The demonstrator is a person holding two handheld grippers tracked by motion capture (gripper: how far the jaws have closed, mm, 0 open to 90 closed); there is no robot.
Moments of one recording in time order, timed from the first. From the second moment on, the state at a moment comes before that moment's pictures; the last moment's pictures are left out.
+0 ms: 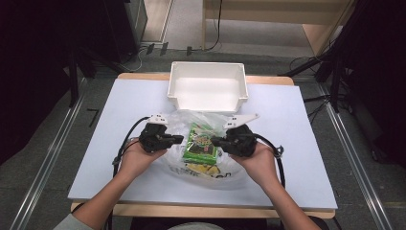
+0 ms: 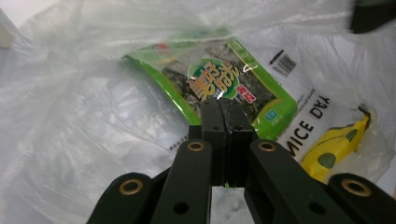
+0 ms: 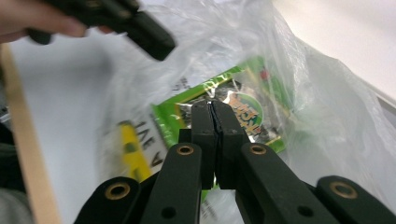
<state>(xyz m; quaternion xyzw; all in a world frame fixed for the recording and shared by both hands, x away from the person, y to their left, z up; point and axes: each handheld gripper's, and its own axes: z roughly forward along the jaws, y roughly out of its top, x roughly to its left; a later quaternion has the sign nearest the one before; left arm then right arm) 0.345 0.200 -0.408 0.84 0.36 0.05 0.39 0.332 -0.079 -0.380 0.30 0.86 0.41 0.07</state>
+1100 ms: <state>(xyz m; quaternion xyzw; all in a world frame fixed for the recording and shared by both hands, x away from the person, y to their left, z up) 0.299 0.187 -0.459 0.87 0.34 0.00 0.35 0.424 -0.083 -0.453 0.40 0.83 0.37 0.12</state>
